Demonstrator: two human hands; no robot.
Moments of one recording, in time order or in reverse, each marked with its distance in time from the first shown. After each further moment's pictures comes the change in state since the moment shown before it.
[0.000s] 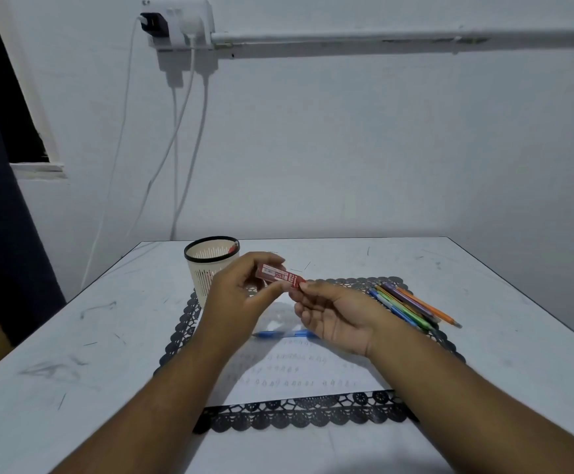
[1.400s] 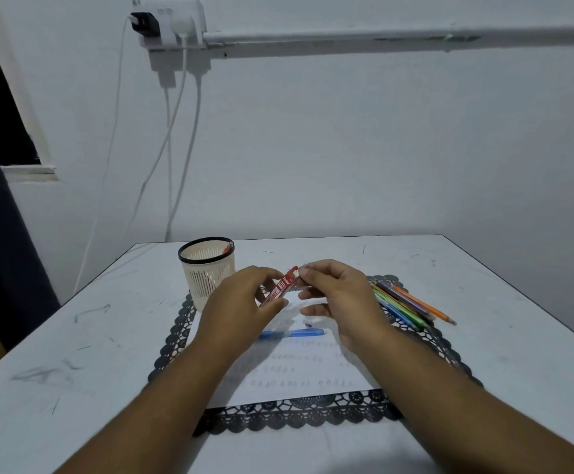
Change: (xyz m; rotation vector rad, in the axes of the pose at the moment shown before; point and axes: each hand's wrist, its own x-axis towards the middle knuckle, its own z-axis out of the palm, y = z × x) left_hand 0.002 -0.012 0.006 0.516 -0.108 0.015; right_hand 0.000 0.003 0.001 -0.454 0.231 -0.536
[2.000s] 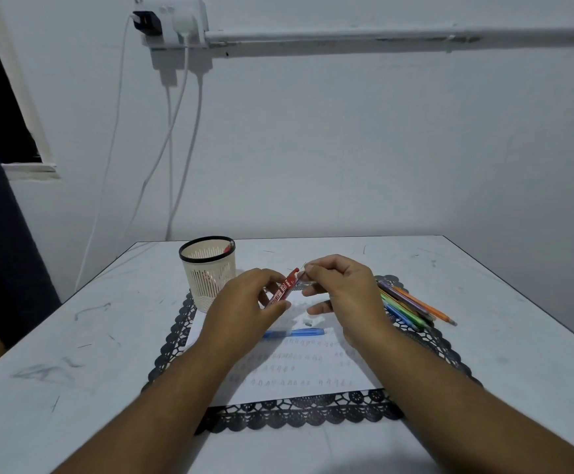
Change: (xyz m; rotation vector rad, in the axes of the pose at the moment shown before) left_hand -0.001 0.004 0.006 -0.035 -0.044 -0.053; right_hand 0.000 -0.005 -0.001 -0.129 0.070 -0.099
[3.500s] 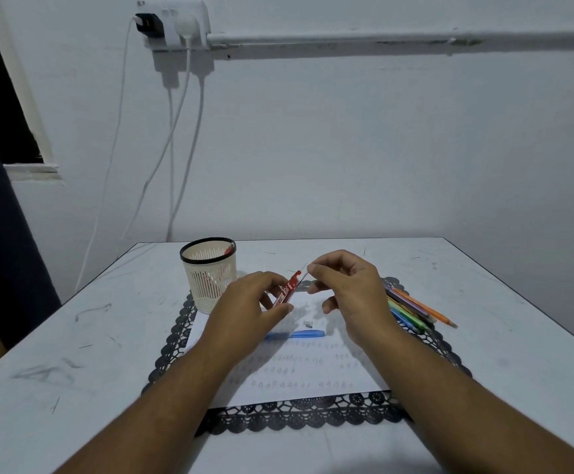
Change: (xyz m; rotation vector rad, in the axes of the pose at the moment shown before) left_hand -0.001 0.000 0.000 -0.076 -0.048 -0.023; right_hand 0.003 -0.001 -0.005 -0.009 0.024 -0.060
